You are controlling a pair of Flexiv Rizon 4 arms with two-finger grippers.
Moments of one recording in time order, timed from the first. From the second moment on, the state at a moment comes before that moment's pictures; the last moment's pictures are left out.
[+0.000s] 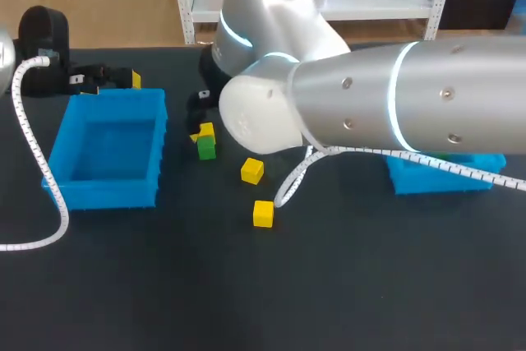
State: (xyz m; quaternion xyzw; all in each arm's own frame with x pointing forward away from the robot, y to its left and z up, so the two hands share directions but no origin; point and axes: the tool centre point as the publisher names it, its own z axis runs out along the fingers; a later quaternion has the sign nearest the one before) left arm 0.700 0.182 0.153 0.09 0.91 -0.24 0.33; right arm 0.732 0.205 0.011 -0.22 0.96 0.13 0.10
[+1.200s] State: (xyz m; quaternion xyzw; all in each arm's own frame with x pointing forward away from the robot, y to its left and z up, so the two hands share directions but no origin) left arm 0.700 0.182 0.153 0.09 0.91 -0.24 0.33; right arm 0.724 0.217 -0.016 -0.22 0.97 0.08 0.10
